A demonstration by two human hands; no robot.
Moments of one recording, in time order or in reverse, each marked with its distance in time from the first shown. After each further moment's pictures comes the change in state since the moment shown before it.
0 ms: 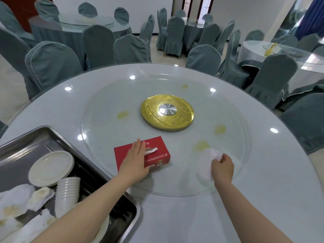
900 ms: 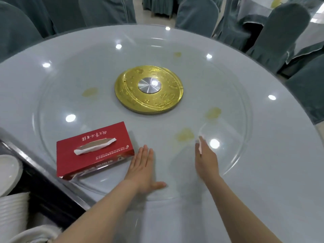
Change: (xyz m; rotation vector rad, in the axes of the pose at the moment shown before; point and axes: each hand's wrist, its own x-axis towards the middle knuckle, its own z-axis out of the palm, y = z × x) left_hand 0.054 0.050 0.118 0.149 -0.399 0.063; right_hand 0.072 0.065 0.034 -0.531 -0.309 -0.362
